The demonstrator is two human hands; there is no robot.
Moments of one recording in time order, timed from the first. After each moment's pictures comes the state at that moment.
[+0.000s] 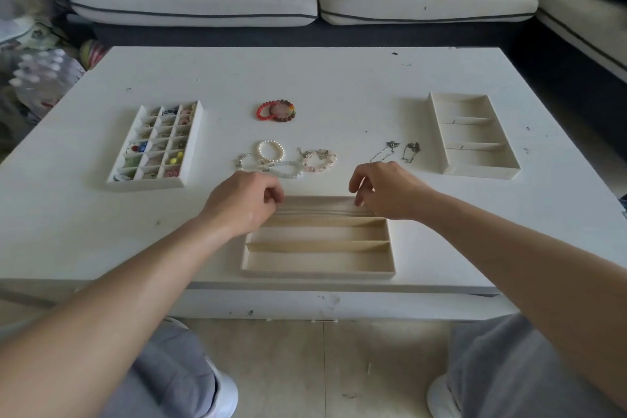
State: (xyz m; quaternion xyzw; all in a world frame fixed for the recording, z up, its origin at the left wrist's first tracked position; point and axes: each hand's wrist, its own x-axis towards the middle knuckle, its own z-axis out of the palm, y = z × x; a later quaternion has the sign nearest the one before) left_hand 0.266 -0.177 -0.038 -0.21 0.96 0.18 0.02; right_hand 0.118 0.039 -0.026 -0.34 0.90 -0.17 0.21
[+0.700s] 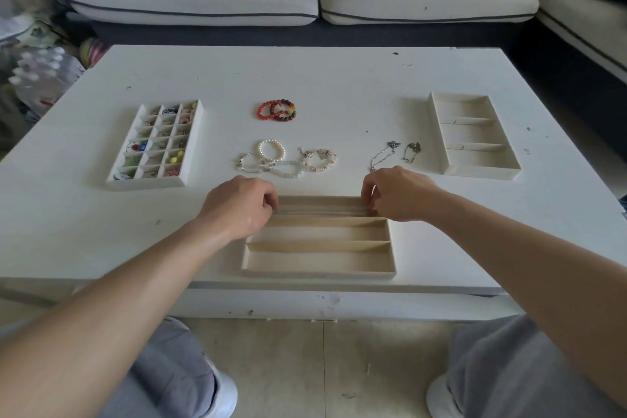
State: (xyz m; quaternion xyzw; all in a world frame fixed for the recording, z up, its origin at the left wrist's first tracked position) left_hand 0.270 -0.181 -0.041 -0.22 0.96 0.13 0.06; right_hand 0.111 0.049 -0.029 -0.35 0.91 -0.06 0.22
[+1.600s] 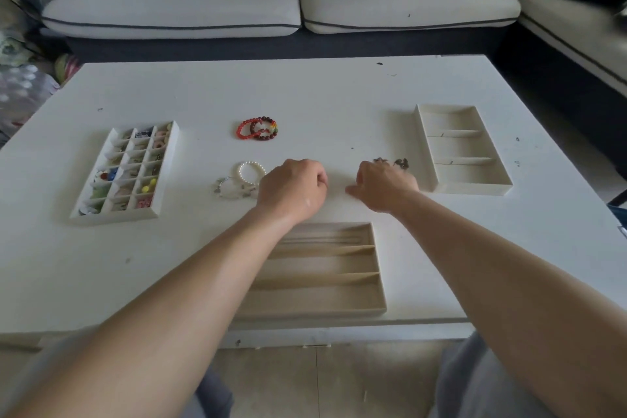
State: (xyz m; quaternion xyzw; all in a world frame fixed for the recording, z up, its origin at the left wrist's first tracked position) left_hand 0.161 -0.122 -0.031 -0.19 0.96 0.18 -0.02; right_hand 0.046 0.018 -0.064 -0.25 0.96 -0.04 0.13
